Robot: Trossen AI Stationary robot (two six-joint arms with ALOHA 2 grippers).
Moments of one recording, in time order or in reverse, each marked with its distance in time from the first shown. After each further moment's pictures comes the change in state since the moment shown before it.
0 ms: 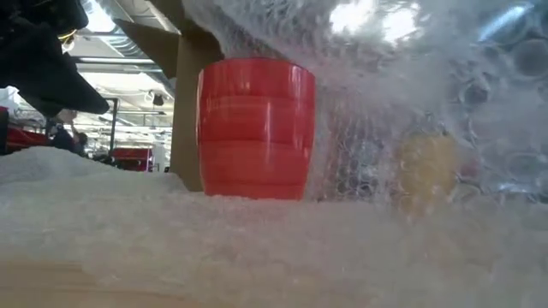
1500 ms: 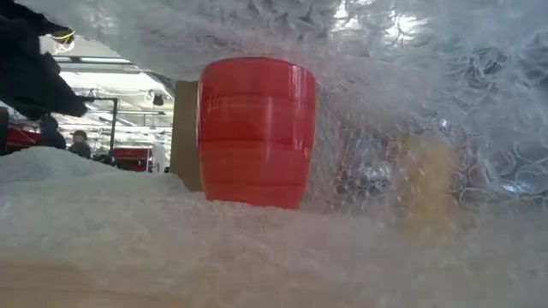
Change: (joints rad) left arm -0.080 0.001 0.000 -0.028 0.016 -0.101; right arm 0.092 0.241 0.419 -0.584 0.233 0.152
